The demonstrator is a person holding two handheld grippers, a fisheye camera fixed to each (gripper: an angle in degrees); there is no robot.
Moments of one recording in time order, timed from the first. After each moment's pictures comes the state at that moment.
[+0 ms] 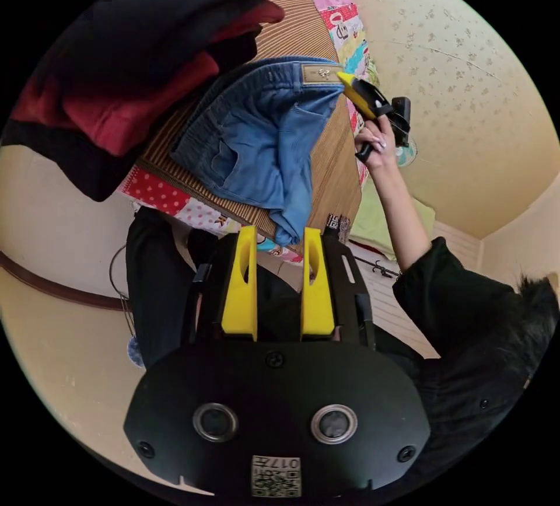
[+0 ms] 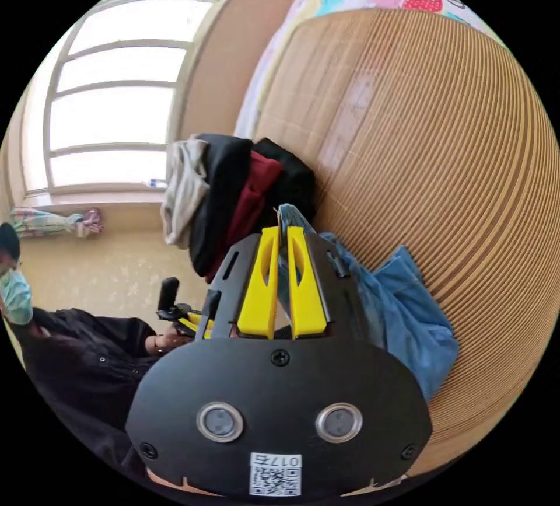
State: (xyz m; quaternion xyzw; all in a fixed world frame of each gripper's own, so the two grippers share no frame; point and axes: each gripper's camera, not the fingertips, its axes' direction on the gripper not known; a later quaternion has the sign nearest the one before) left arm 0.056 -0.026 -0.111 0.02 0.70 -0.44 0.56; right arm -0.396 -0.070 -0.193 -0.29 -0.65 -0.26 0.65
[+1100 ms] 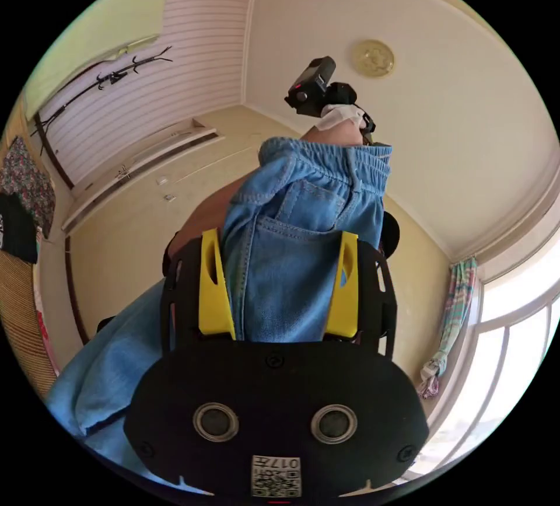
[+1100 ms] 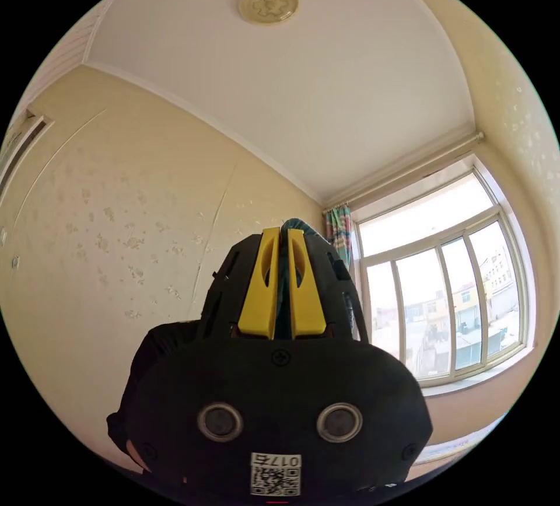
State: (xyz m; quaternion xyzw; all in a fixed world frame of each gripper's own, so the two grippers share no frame) left arm -0.022 -0.266 -0.491 0.17 0.92 0.33 0.14; right arm 0.085 -0.158 -0.730 0.28 -0.93 -0.22 0.09
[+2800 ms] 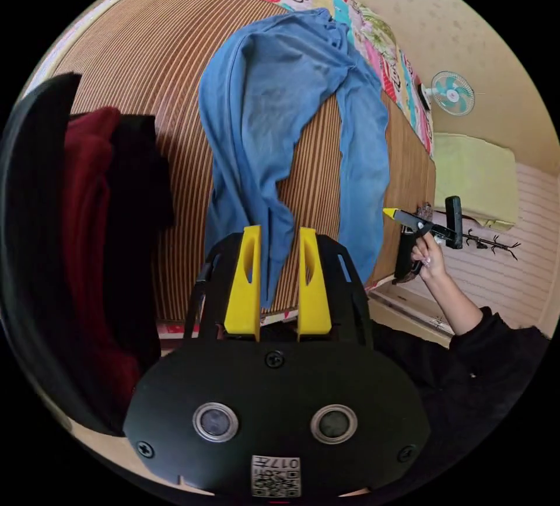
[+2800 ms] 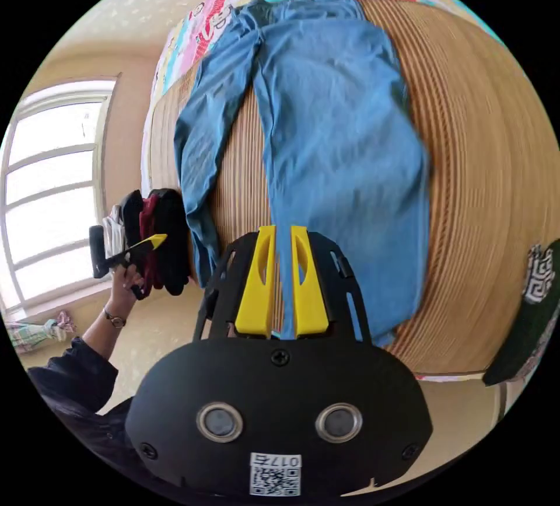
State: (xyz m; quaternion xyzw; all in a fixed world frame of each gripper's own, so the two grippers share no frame) left arm -0.074 -0.271 -0.045 -0.03 0.56 -0.31 0.77; right arm -0.111 -0.156 -0.024 -0.36 -0.46 -0.09 0.81
